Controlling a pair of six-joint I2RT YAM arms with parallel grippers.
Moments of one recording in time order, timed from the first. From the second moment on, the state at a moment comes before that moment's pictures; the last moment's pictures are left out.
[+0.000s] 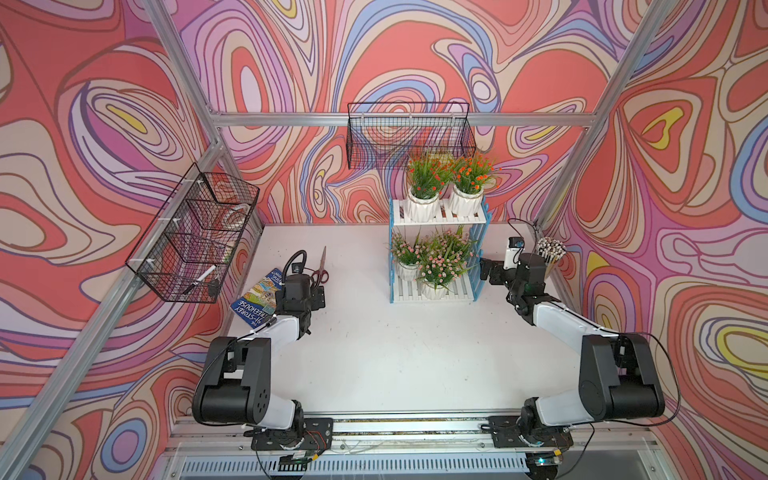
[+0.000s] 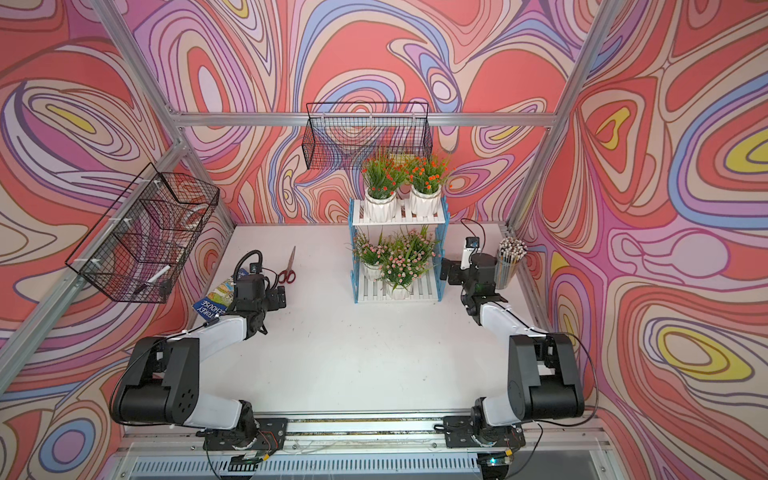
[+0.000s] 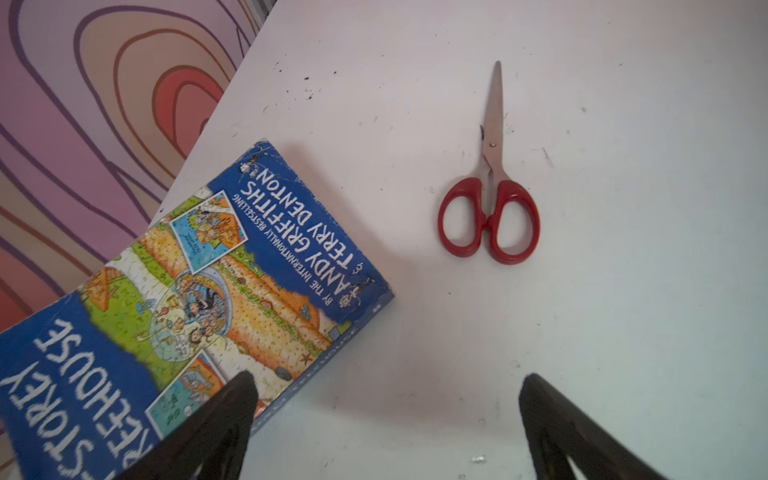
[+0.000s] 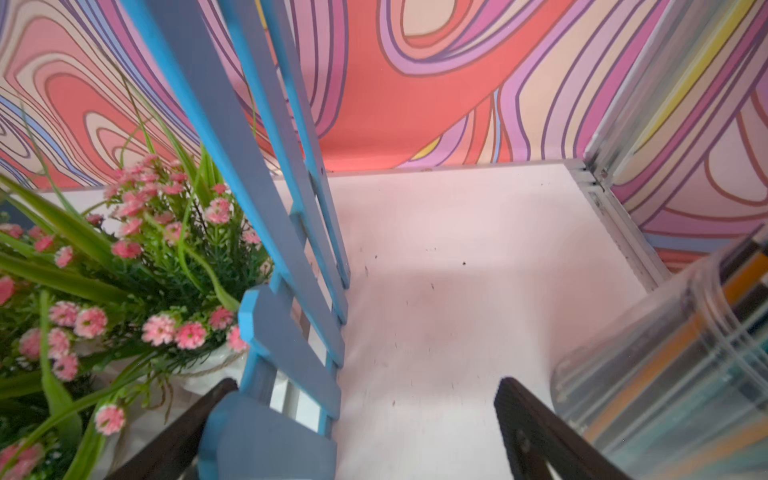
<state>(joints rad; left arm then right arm) -0.04 1.46 0.57 0.26 -0.26 -0.06 0.00 1.48 0.70 0.42 -0.07 0.05</state>
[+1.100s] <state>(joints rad) -0.03 1.54 0.38 0.75 -0.14 -0.03 0.00 1.67 0.50 1.14 -0.01 0.09</state>
